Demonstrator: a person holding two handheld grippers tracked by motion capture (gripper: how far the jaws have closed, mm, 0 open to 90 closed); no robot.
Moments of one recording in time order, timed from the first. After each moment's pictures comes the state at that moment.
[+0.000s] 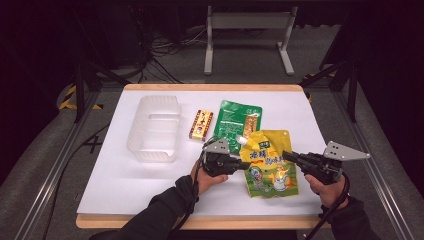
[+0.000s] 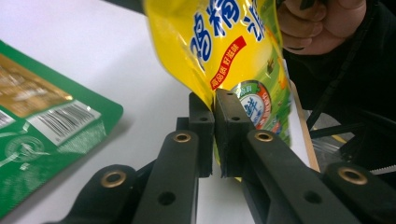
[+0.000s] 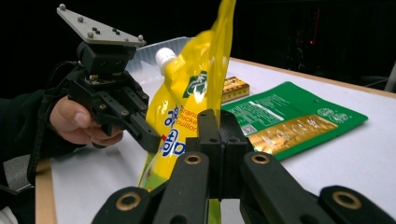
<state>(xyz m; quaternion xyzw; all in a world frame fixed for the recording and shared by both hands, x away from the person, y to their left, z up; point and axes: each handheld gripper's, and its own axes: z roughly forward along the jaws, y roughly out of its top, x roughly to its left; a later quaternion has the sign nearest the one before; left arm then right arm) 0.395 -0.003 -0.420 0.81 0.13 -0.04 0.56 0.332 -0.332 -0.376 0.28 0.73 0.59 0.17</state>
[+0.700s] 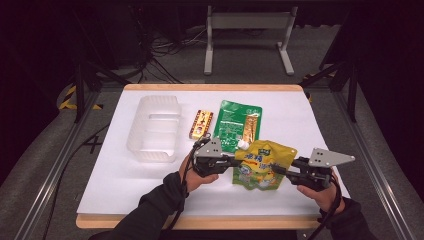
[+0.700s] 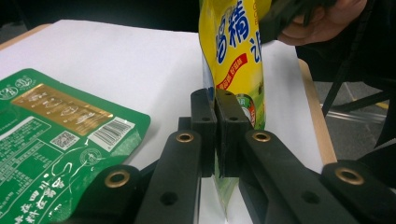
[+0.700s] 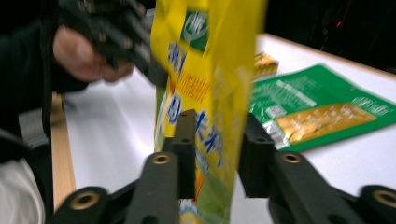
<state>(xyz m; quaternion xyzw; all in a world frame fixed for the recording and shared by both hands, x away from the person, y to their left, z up) 0.381 0.017 -0.392 0.84 0.08 0.04 0.54 0.324 -0.307 -0.381 0.24 0.80 0.53 0.16</state>
